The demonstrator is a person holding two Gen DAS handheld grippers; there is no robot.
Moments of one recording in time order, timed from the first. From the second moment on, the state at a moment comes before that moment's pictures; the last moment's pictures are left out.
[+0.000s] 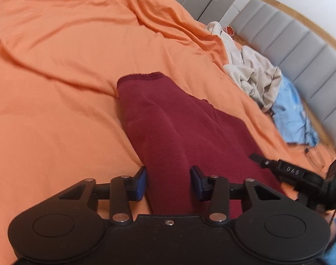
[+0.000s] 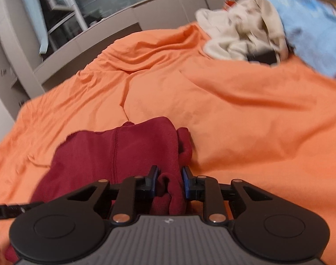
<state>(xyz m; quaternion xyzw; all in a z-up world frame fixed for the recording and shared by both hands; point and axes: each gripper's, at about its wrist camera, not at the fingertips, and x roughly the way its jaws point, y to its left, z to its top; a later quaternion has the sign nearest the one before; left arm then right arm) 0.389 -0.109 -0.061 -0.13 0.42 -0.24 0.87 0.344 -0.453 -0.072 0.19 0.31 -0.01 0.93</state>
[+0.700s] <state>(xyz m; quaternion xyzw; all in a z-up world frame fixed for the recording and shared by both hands) 0.378 -0.120 -0.054 -0.07 0.39 -0.23 0.89 0.350 -0.462 -0.080 0.23 0.31 0.01 0.92</state>
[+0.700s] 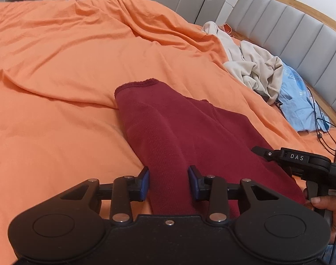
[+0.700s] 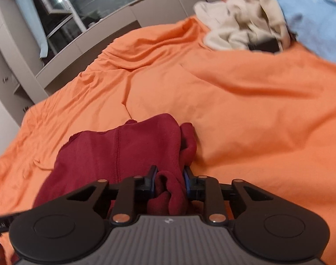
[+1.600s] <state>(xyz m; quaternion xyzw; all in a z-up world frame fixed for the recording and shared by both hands) 0.347 -0.052 0.018 -0.07 0.29 -0.17 0.94 0.336 -0.290 -0.013 -0.03 0.15 0.09 0.99</state>
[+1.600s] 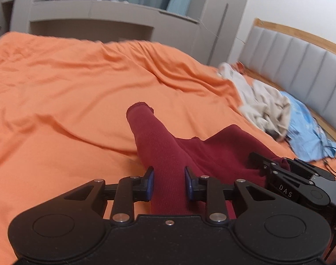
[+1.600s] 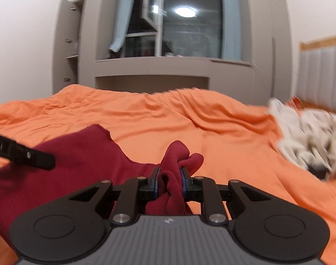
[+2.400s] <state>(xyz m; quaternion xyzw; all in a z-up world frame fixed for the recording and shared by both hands) 0.348 0.032 -0.024 -0.05 0.35 -0.07 0.93 0.368 -0.239 -0.062 -0.05 0.22 0.11 0.97</state>
